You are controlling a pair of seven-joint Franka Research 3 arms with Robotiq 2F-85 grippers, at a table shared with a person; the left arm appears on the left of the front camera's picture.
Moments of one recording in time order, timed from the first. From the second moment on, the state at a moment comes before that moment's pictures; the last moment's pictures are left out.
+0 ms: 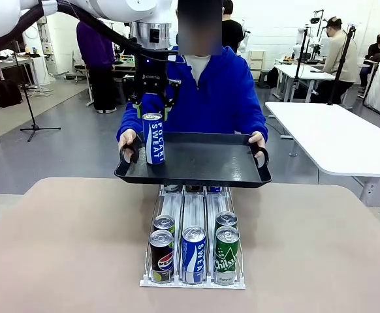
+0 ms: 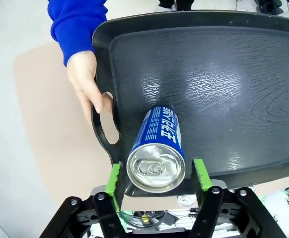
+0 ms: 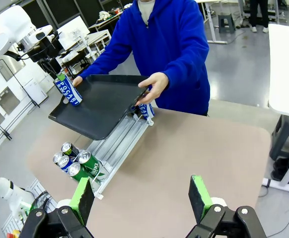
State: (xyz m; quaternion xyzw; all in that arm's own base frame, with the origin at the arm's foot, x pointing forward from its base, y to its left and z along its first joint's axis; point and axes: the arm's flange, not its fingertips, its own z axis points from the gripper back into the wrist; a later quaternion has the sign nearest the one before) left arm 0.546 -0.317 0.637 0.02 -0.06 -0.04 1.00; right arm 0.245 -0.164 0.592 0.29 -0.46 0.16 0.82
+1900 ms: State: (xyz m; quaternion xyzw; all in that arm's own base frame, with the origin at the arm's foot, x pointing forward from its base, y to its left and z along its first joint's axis) left arm 0.448 -0.063 0.616 -0.15 -0.16 -0.15 0.96; right arm 0.245 -0.164 0.592 0.29 -0.46 0.16 0.82
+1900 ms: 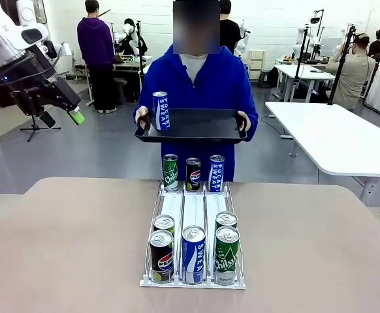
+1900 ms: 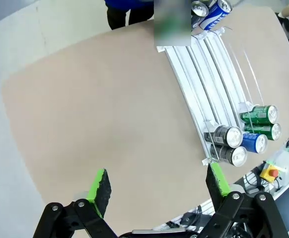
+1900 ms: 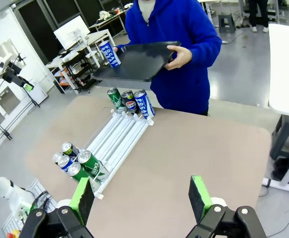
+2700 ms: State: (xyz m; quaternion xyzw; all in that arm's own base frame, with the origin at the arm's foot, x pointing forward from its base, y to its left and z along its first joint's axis) left arm 0.448 -0.064 0.619 -0.16 -0.16 -0.14 0.96; right arm 0.245 -0.164 0.592 0.29 -0.46 0.16 0.82
